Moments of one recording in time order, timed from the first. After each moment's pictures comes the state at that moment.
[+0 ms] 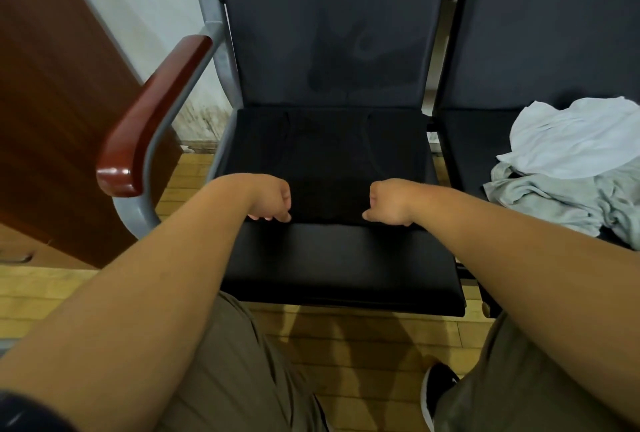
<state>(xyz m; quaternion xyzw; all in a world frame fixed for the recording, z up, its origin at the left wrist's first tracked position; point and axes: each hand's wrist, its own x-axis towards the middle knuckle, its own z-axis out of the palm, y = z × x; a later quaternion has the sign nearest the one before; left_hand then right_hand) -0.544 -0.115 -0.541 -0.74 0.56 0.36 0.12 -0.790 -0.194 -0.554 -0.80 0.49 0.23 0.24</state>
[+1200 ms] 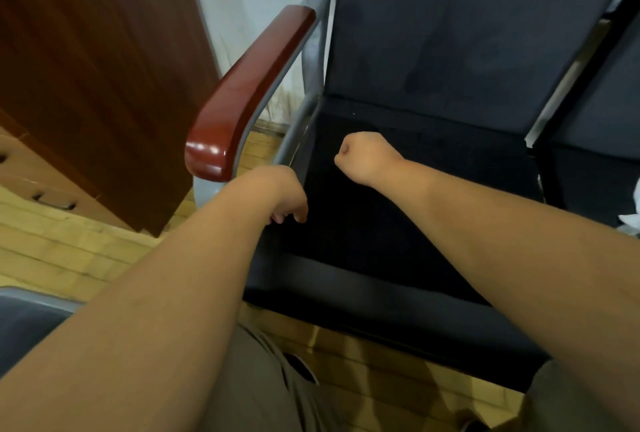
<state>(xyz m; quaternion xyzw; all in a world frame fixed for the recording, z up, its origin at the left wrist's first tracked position) -0.432 -0.078 -0.549 -0.83 0.38 0.40 0.02 -0.559 -0.209 -0.560 -0.86 0.45 0.01 0.23</state>
